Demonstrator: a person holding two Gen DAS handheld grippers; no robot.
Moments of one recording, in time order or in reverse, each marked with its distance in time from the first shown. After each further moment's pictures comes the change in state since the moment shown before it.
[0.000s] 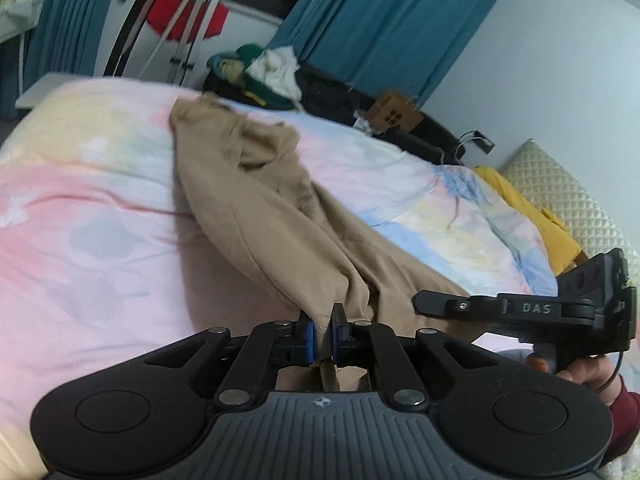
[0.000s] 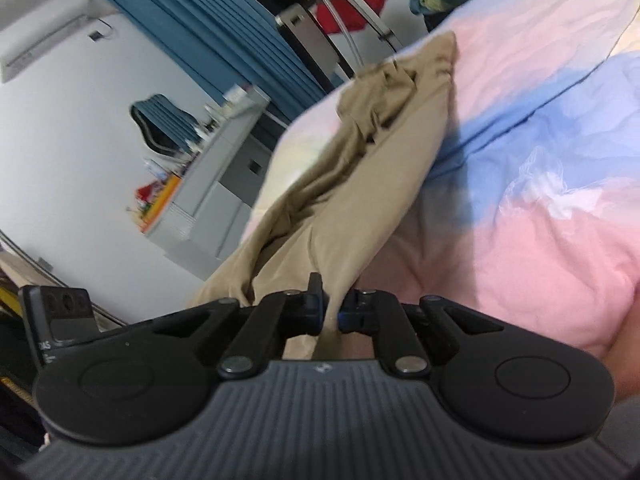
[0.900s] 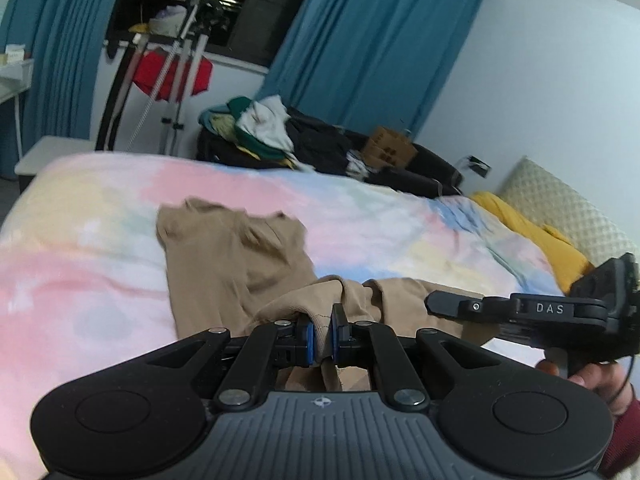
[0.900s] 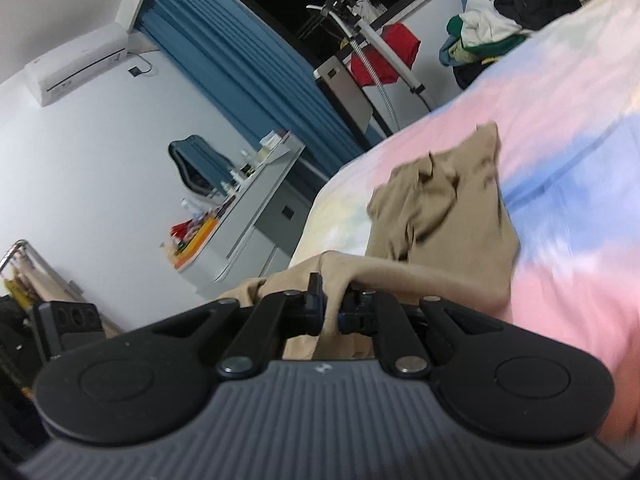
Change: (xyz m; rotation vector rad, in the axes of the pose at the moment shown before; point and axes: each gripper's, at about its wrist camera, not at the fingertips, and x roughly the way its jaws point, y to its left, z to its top) left arm -0.007 -0.035 0.056 0.092 -0.134 0.063; right arm -0.019 0.020 0.044 -0.034 -0.139 0.069
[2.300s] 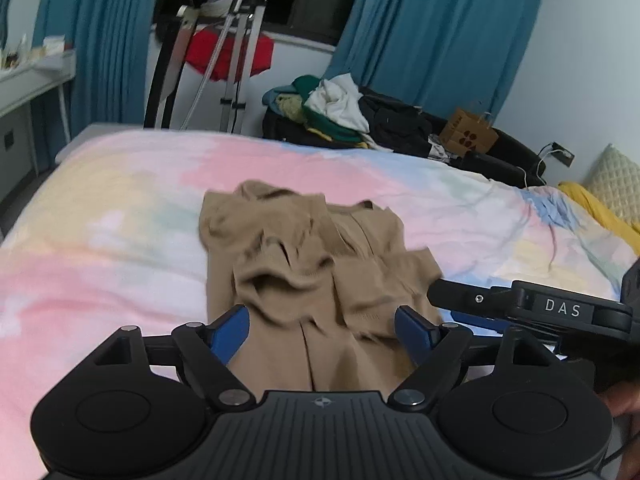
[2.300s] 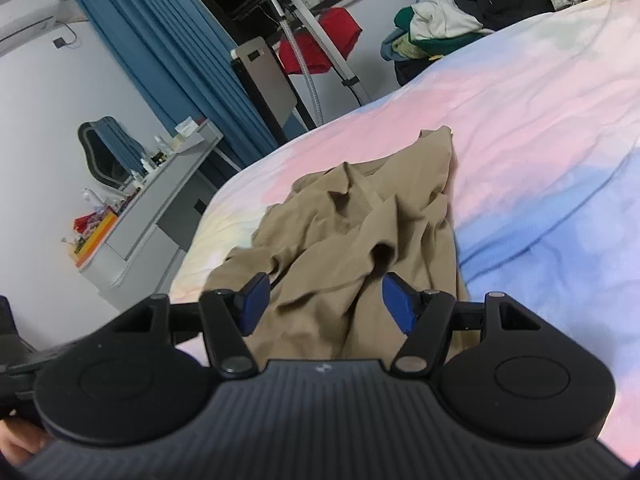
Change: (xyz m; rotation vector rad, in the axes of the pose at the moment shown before) left arm 0.127 0.028 0.003 -0.046 0.063 0.218; right arm 0.136 -0.062 0.017 -0.032 0.023 -0.228
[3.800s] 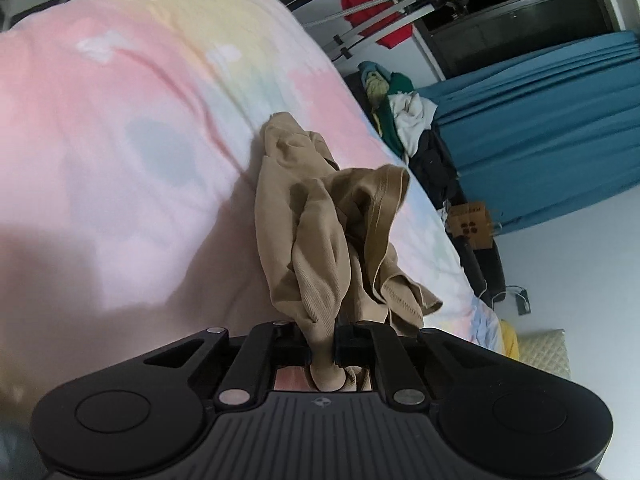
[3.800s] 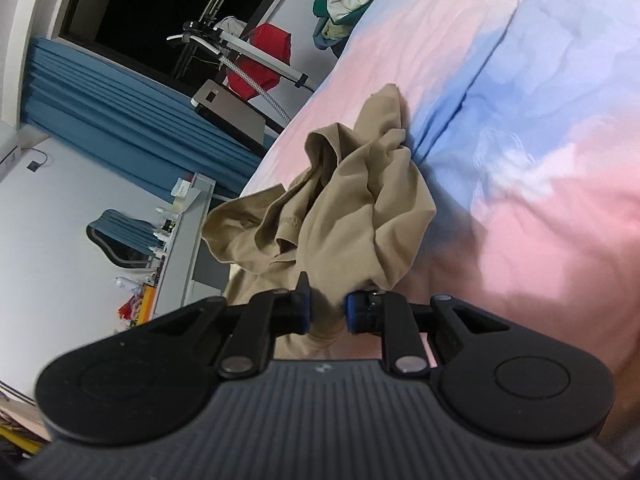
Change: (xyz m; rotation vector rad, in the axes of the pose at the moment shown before) left arm -0.079 0.062 -0.069 -0.751 0.103 -0.173; right arm -0.074 0.005 -0.070 0.445 -0.029 0.032
